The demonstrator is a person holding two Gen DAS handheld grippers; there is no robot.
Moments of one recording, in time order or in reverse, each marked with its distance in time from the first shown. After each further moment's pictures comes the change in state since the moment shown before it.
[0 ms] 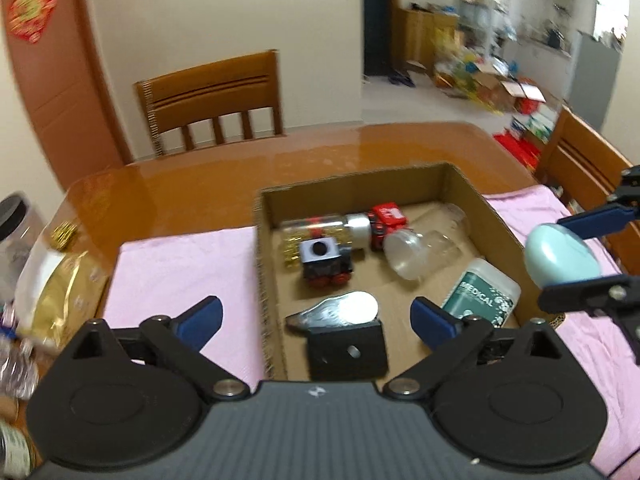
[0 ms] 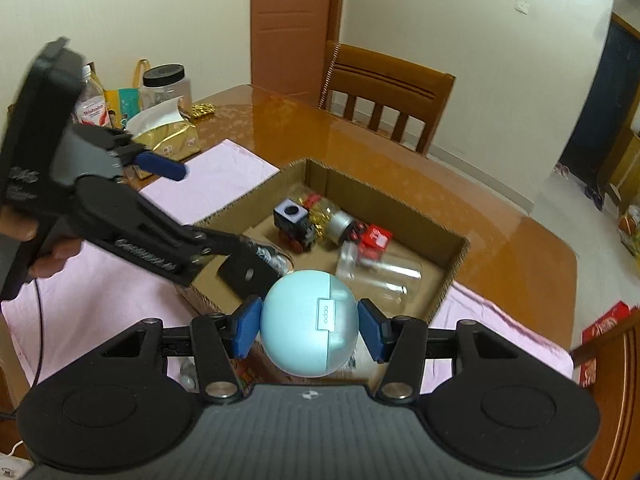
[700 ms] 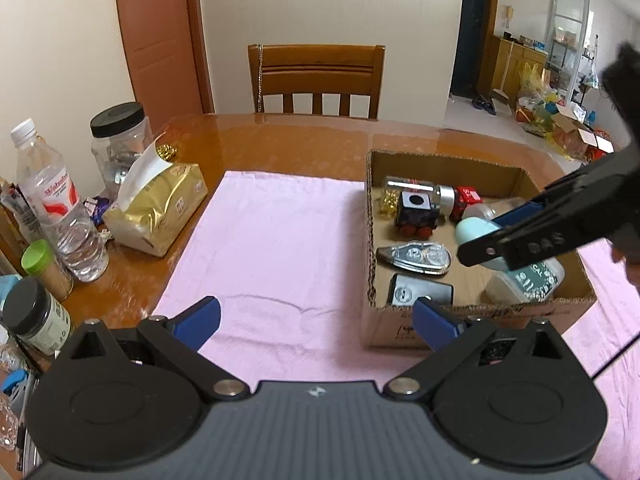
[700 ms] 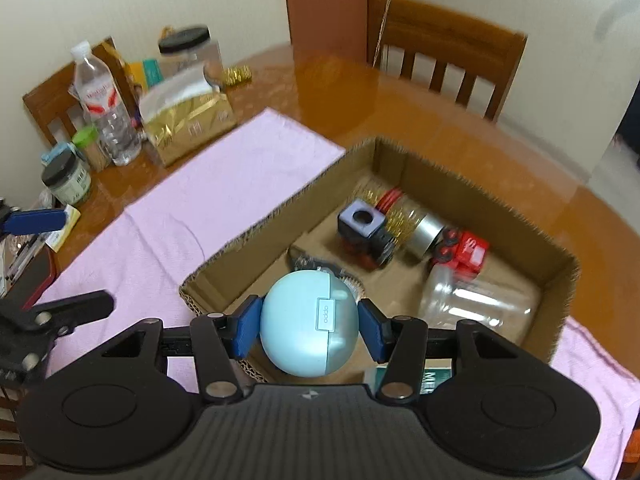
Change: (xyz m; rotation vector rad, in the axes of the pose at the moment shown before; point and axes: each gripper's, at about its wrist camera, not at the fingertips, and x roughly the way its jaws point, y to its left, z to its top) left arm -0.052 0.040 -0.065 -0.217 0.012 0.163; right arm 0.104 0.027 0.048 0.028 0.164 0.150
